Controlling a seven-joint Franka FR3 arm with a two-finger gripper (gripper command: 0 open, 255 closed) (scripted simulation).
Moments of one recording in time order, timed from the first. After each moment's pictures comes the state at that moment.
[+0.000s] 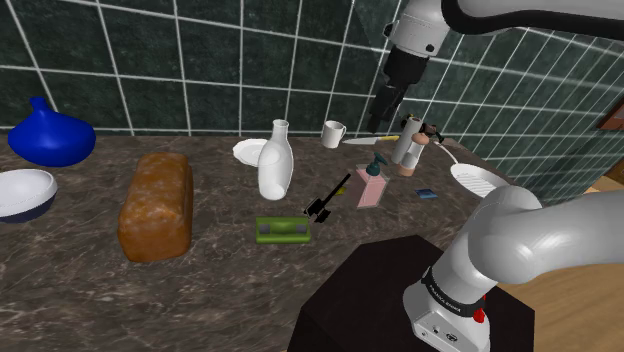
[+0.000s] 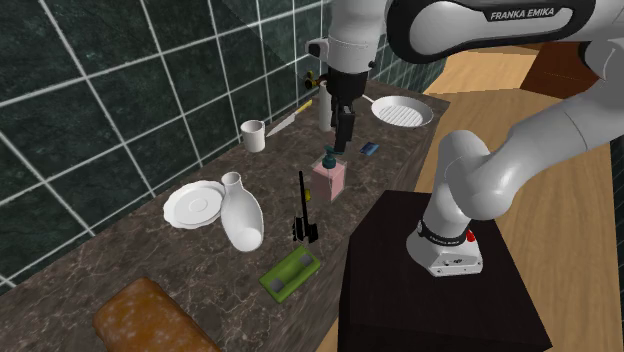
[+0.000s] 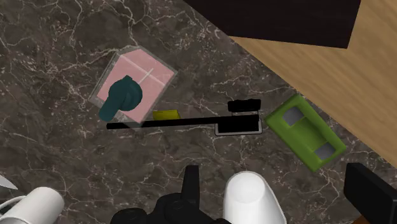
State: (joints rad) arm 0.01 -0.82 0.02 -2.45 0.01 1.70 -0.12
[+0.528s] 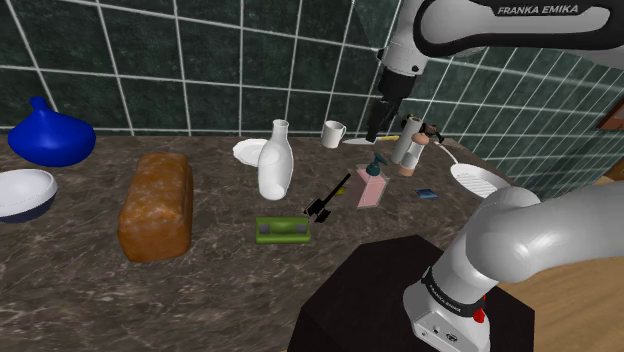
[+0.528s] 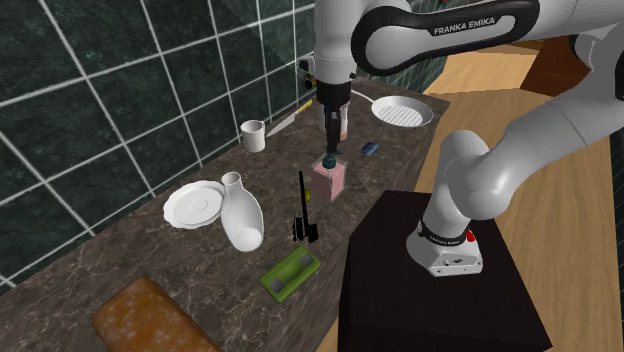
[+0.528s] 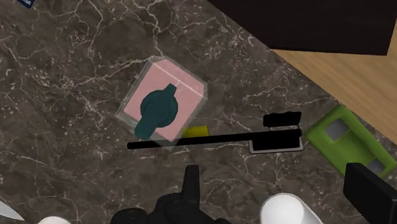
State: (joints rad) arm -0.04 -0.71 -0.08 -2.48 -0.05 1.78 -0.21
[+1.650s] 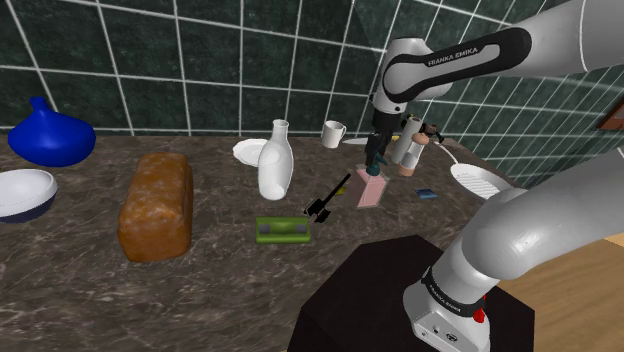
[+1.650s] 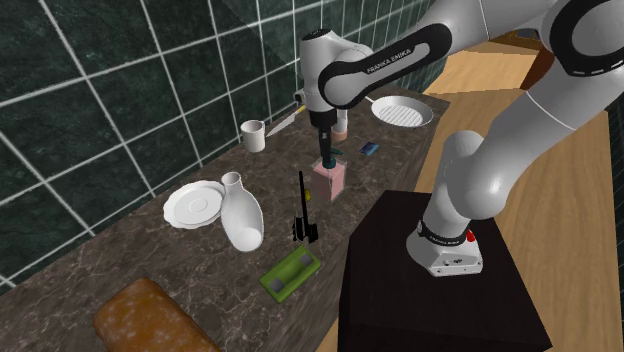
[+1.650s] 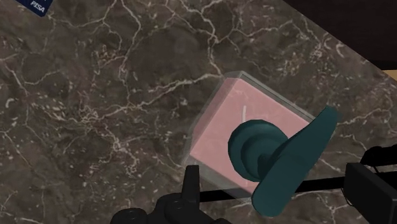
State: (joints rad) arm -0.12 -0.42 -0.24 -2.55 -0.14 2.03 -0.35
